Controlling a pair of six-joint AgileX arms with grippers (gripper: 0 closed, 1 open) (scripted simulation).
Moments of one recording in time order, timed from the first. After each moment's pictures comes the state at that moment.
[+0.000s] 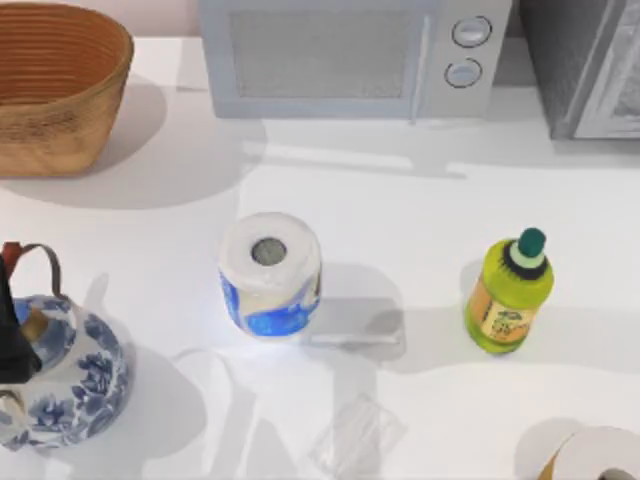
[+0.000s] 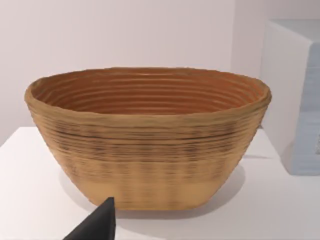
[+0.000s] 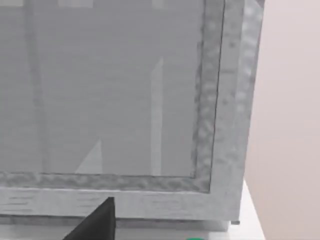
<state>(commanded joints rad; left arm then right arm) 0.00 0.00 0.00 0.00 0.00 0.00 -1.03 1.54 0.47 1.10 -1.03 0.02</state>
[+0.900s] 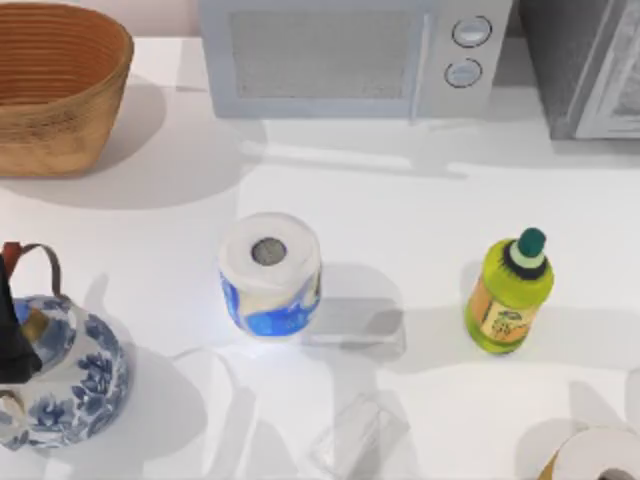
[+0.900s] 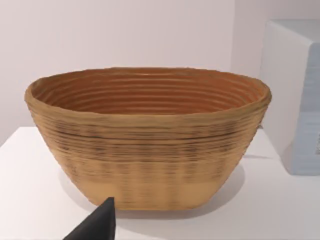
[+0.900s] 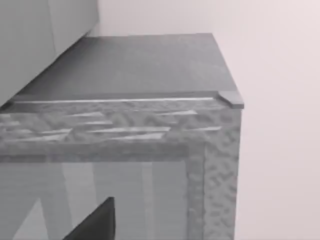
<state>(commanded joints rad) 0.00 0.00 0.00 0.00 0.00 0.00 -1.04 1.39 1.59 -0.22 -1.06 0.02</state>
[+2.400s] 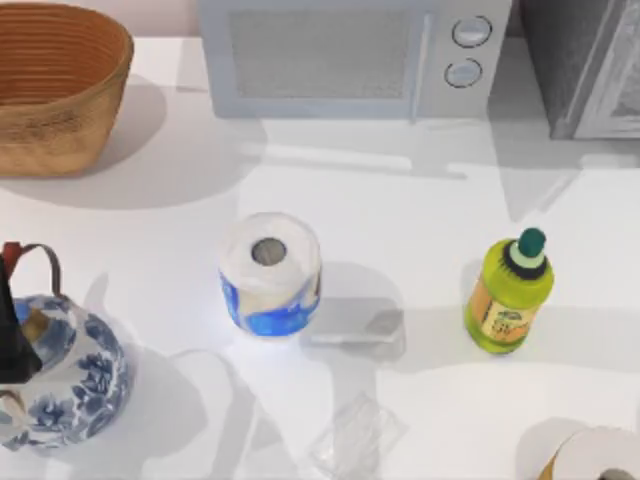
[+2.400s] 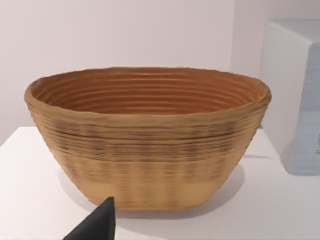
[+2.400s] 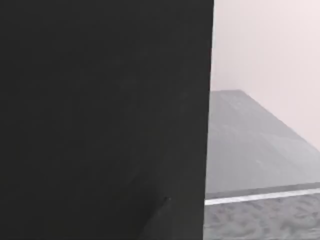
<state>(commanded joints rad) 0.00 0.00 0.00 0.00 0.00 0.00 -0.23 1.30 1.72 -0.41 -0.14 0.03</state>
